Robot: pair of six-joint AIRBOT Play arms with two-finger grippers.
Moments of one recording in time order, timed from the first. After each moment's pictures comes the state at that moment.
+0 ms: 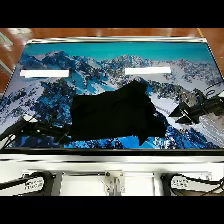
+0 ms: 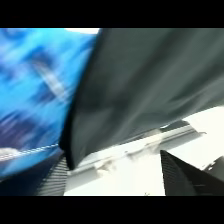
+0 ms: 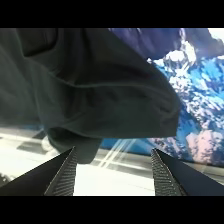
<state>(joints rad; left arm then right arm) 0.13 -1.36 0.56 0.73 -1.08 -1.27 -0.45 -1.47 1.16 -1.03 1.55 1.35</state>
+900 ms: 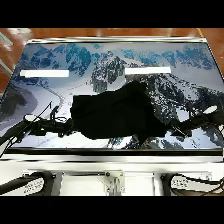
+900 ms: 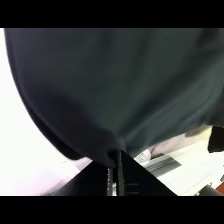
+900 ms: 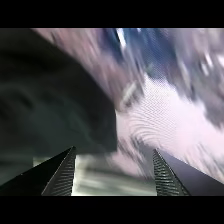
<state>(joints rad) 0.04 -1.27 0.56 0.56 -0.99 -1.21 -0.45 -1.47 0.85 -1.10 1.25 1.25</state>
